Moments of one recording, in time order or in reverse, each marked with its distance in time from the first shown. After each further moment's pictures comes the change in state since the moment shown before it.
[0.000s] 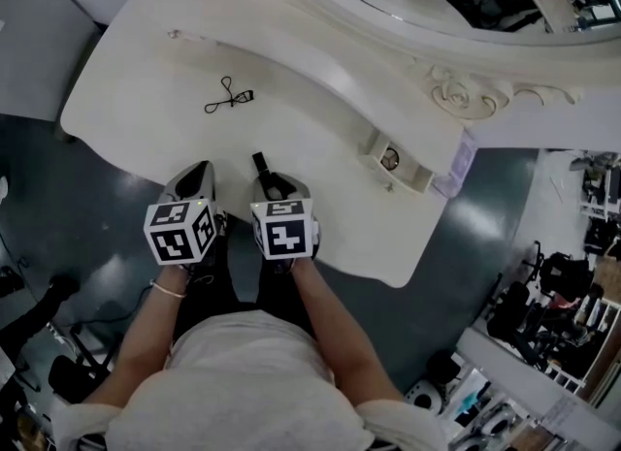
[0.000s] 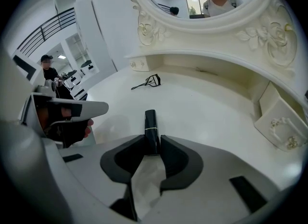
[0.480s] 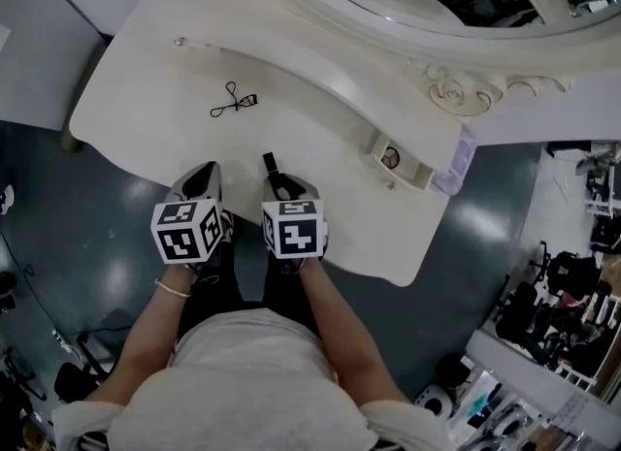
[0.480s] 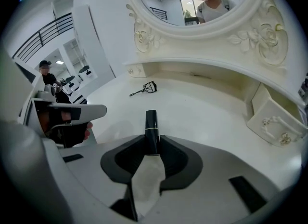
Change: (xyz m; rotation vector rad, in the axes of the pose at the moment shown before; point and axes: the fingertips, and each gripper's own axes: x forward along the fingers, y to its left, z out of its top) left arm -0.008 -0.008 0.009 0.040 -0.019 -0.022; right arm -0.013 -0.007 0.007 0.037 -0.056 -0.021
